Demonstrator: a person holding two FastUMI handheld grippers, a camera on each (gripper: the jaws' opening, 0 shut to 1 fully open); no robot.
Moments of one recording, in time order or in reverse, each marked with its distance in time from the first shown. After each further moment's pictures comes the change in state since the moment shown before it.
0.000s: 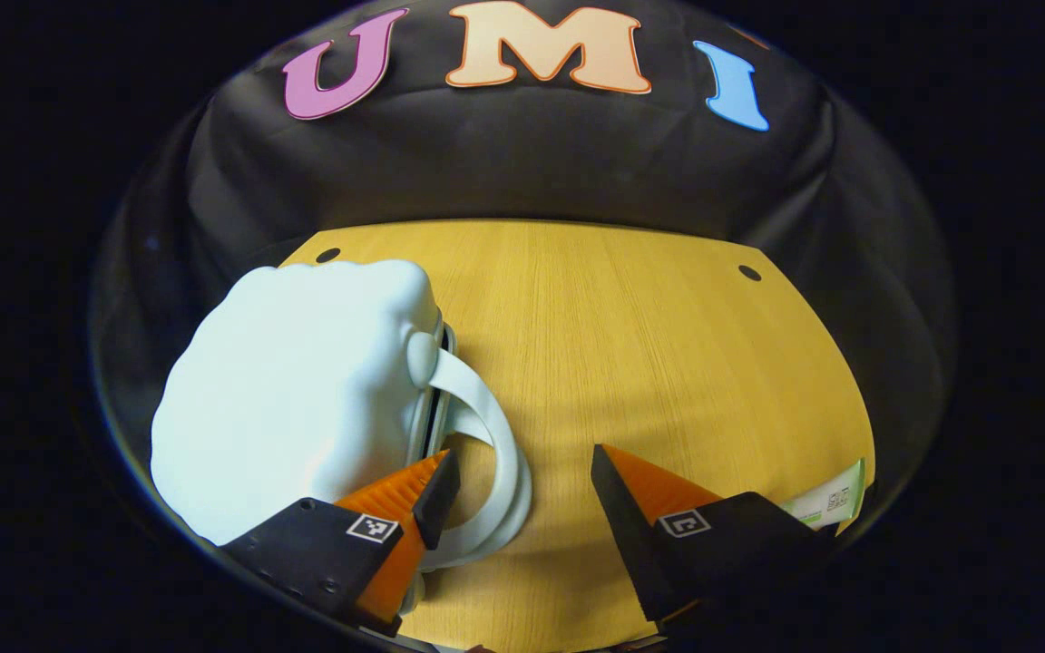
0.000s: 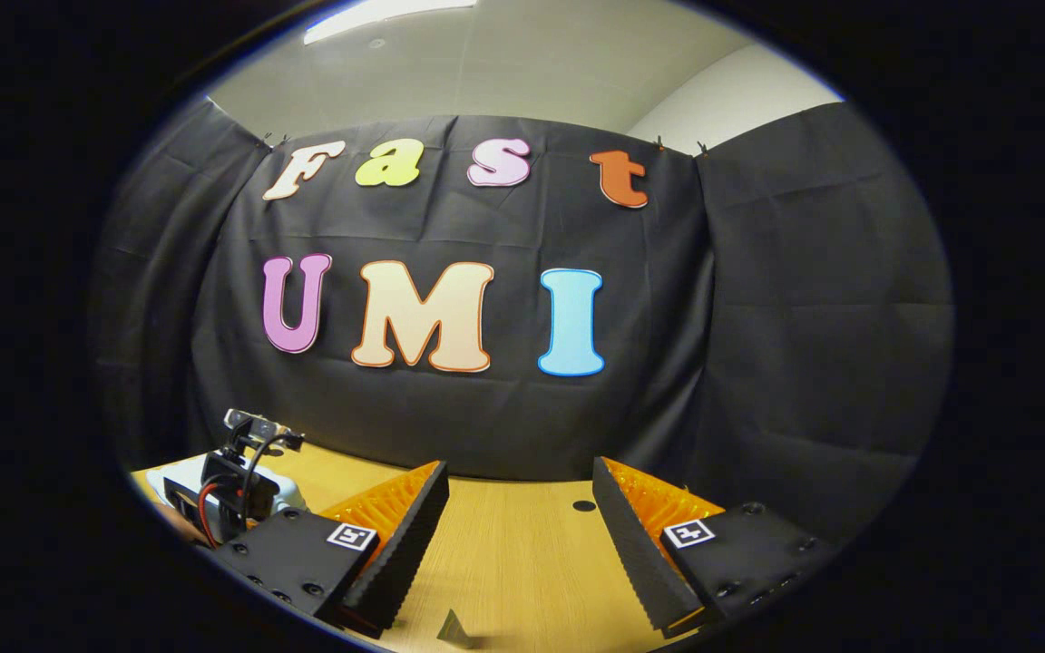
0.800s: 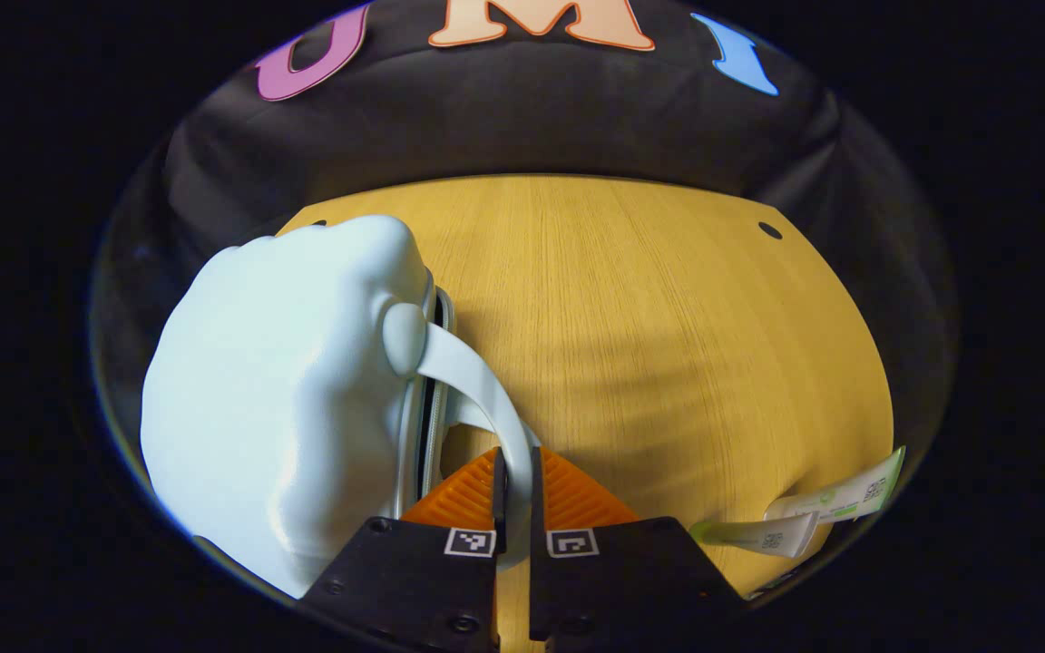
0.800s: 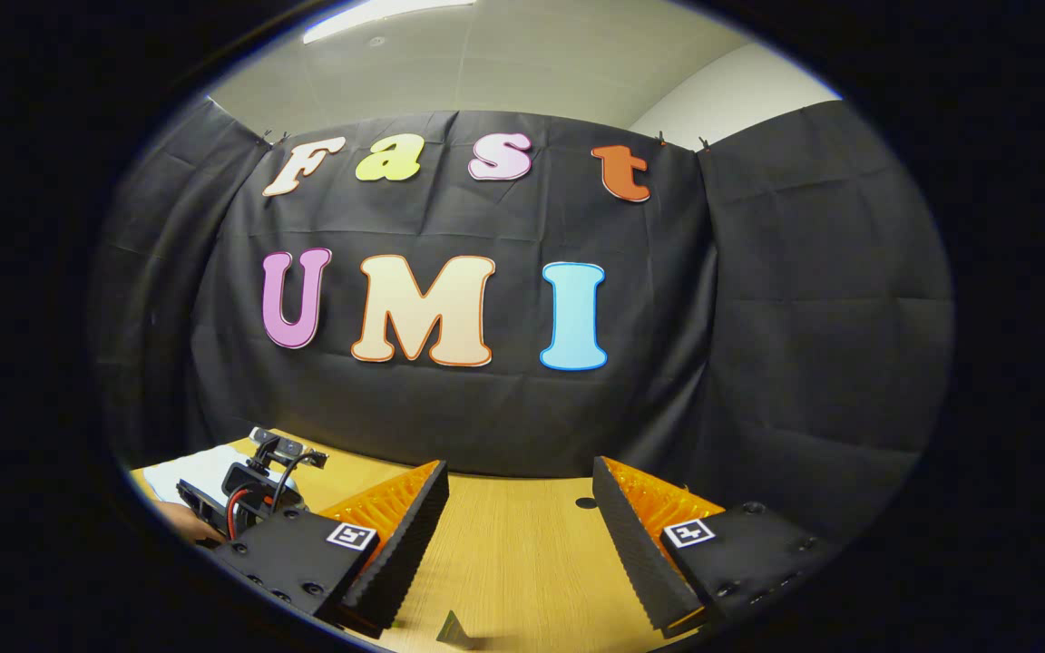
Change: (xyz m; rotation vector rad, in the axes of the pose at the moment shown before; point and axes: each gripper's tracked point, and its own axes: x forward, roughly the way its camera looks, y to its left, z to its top) left arm 0.029 0.016 -0.016 0.062 0.149 0.027; right arm 0.011 0.001 -0.008 0.006 -0.007 0.009
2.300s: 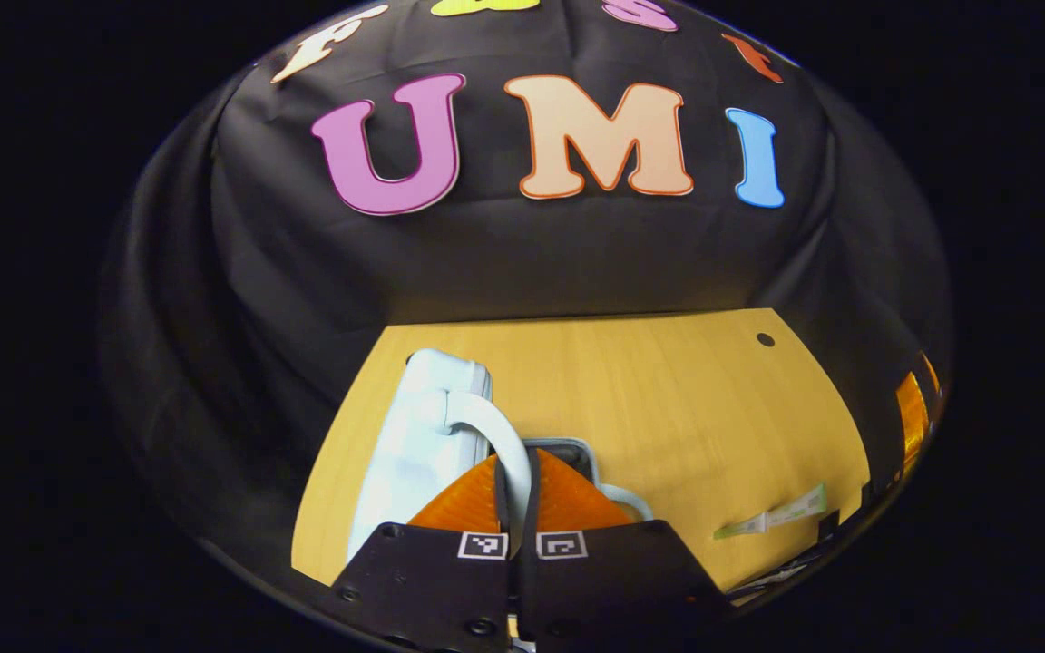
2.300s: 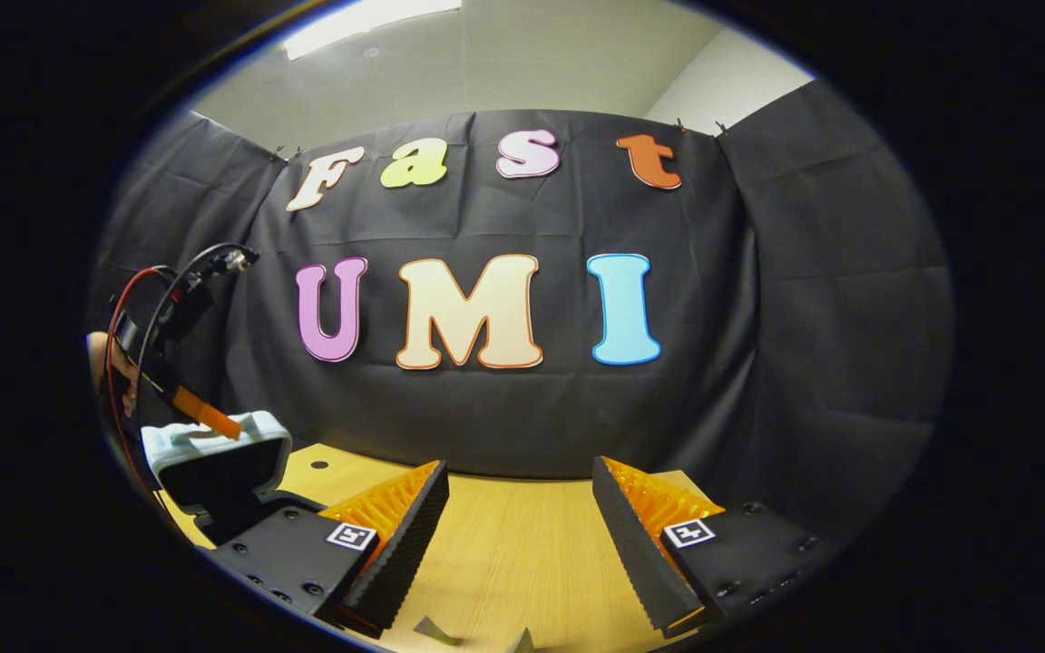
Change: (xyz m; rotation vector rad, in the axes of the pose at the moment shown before) left arm -0.171 0.121 0.124 0.003 -0.331 0.071; right arm 0.021 0.072 -0.014 0.069 0.000 0.117
